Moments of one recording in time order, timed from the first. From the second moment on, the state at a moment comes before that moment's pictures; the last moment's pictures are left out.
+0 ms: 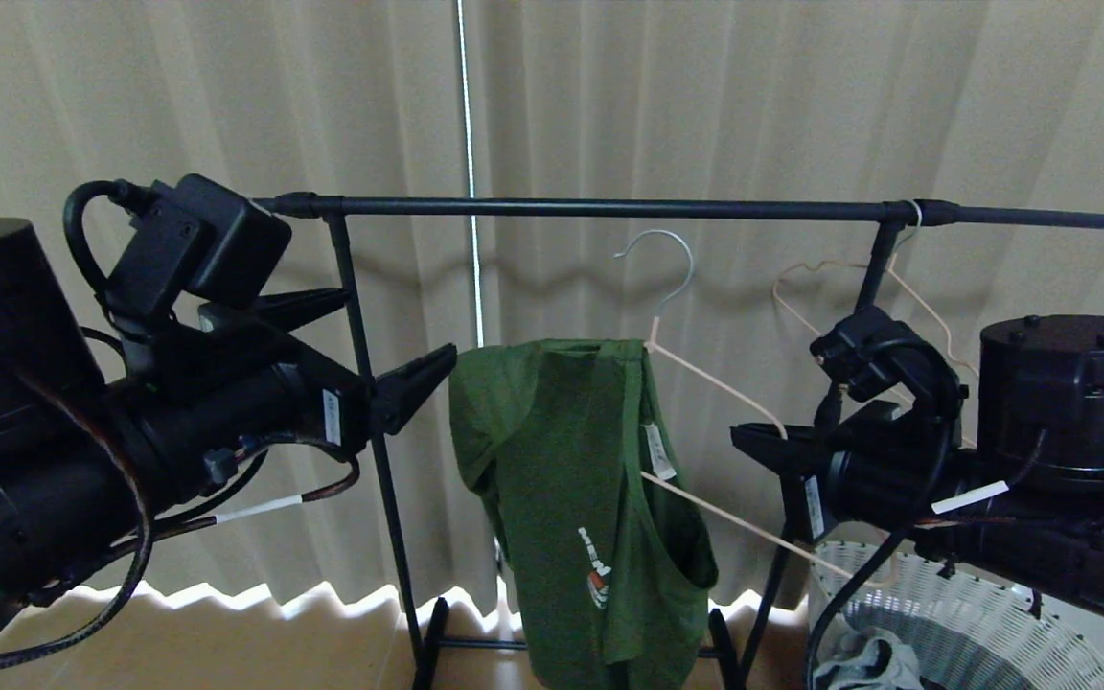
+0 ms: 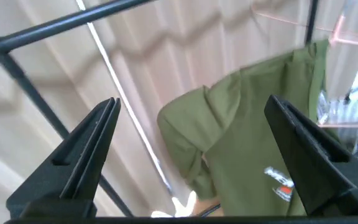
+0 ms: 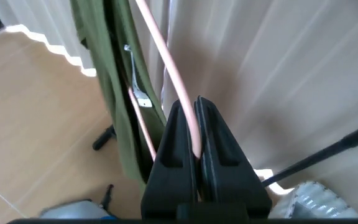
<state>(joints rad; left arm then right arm) -0.54 1.41 -0.68 -0.68 0.05 0.28 0.60 1.53 -0.67 -0.48 -0.09 -0.02</state>
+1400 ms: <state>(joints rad) -0.52 1.59 -0.74 -0.71 -0.15 0.75 0.67 1.50 -0.61 -0.60 0.08 -0.07</state>
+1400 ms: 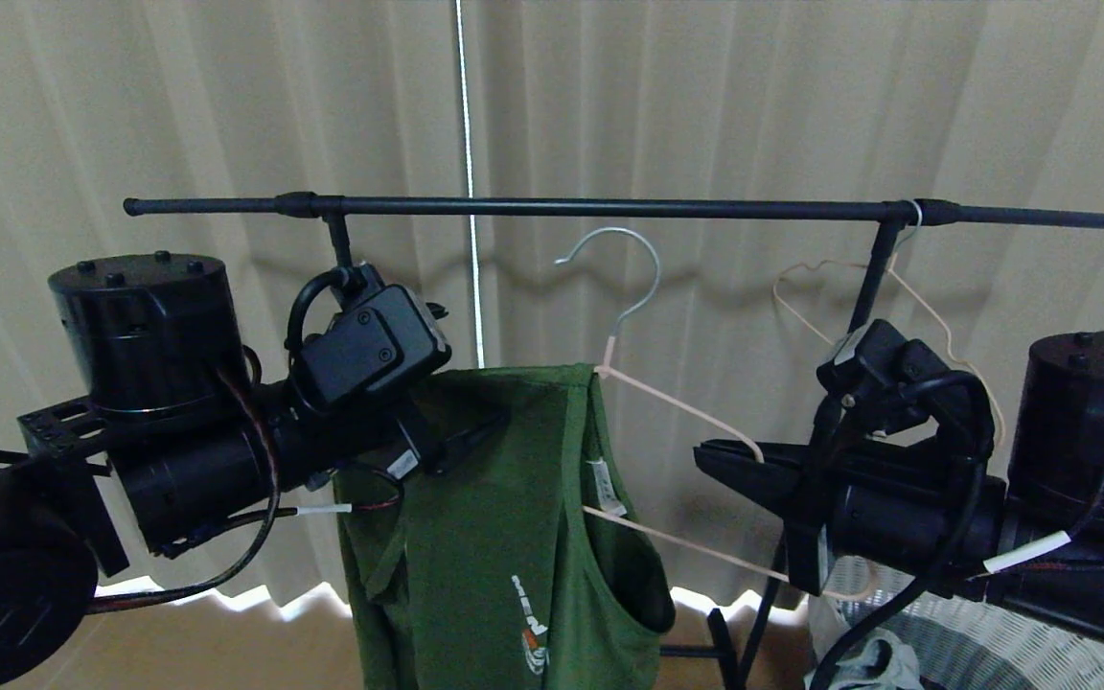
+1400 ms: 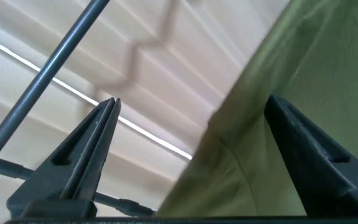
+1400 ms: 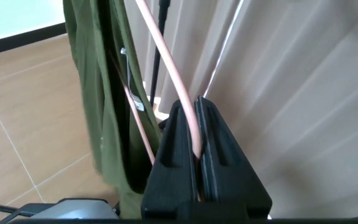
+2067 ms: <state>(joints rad) -0.52 1.60 -0.73 -0.72 -0.15 0.75 0.67 1.50 -0.61 -0.60 0.08 -0.07</state>
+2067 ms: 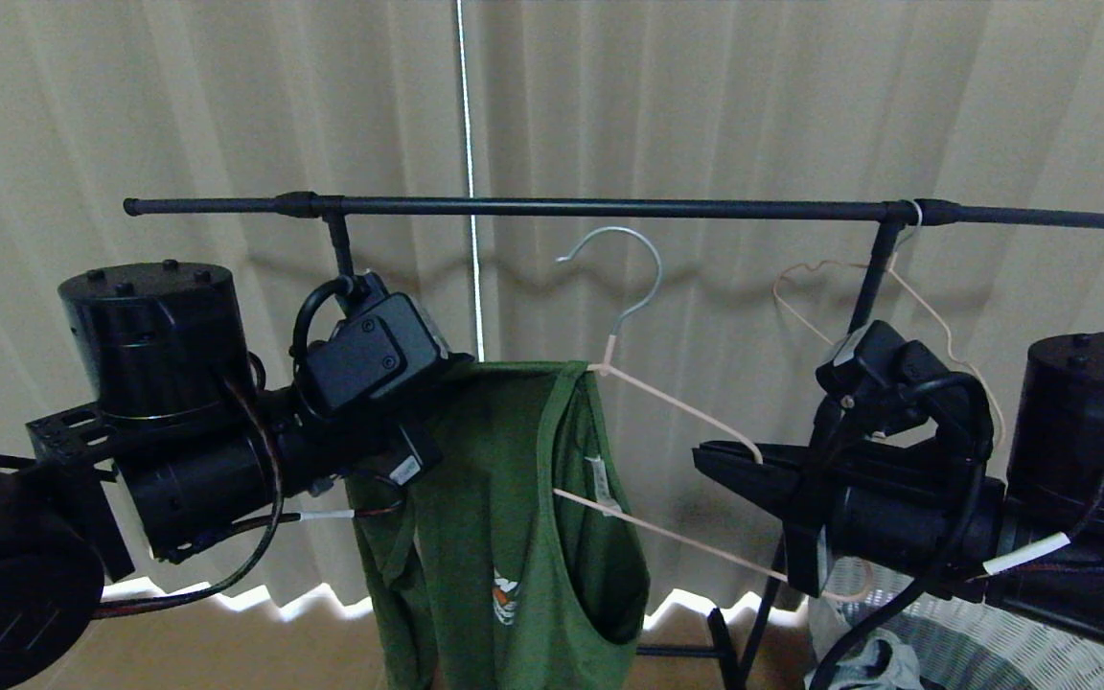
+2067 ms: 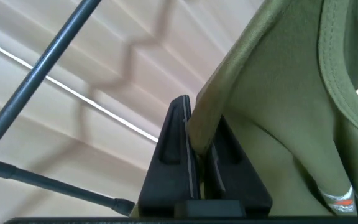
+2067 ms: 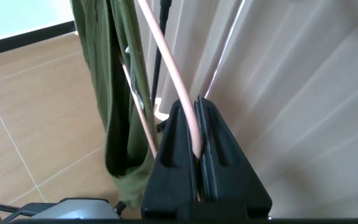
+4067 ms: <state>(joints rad) -0.61 1.60 -0.72 -0.94 0.28 0.44 0.68 1.66 -0.48 -0.99 0.06 -0.04</state>
